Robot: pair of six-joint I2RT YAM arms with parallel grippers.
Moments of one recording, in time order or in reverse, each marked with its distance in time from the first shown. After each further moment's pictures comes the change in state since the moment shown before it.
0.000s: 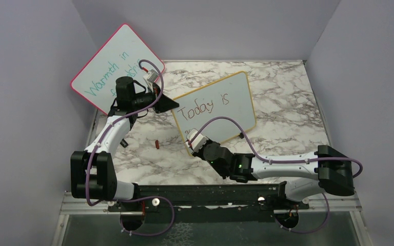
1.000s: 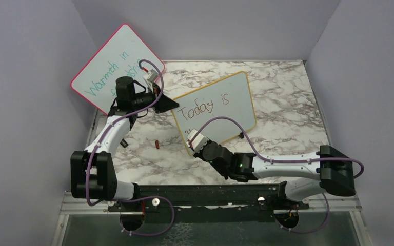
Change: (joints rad) left arm 0.000 0.000 0.000 0.000 0.000 0.000; right arm -0.004 -0.008 0.014 -0.086 -0.022 0.051
